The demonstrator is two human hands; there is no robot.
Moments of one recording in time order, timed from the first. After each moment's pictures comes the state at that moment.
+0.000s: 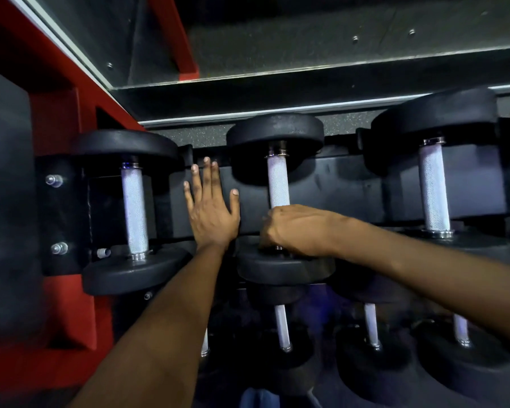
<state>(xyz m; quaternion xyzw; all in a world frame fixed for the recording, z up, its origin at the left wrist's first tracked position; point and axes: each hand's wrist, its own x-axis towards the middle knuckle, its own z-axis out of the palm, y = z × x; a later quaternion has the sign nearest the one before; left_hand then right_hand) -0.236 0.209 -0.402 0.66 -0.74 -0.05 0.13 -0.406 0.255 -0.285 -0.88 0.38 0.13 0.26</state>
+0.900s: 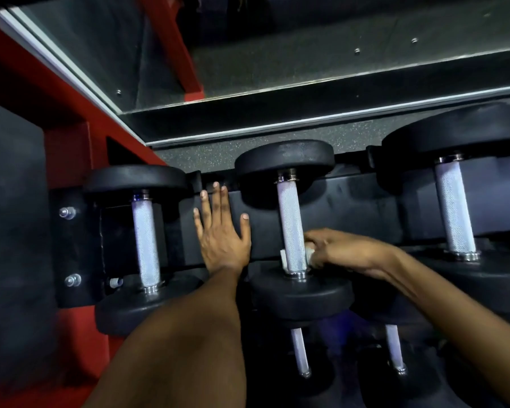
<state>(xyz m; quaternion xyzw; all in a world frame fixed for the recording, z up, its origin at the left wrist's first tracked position) -0.238 0.207 -0.399 0.66 -0.73 -0.05 0.13 -0.443 0.265 -0.324 -0.42 0.53 -0.14 0.72</state>
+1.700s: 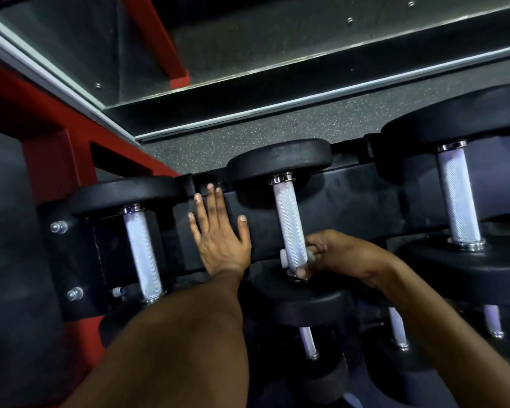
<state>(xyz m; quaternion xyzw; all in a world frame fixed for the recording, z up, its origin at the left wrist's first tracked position) -0.239 0.206 -0.400 0.67 -0.73 -0.04 0.12 -0.436 0.272 -0.308 -0.38 0.57 -0.16 0.71</state>
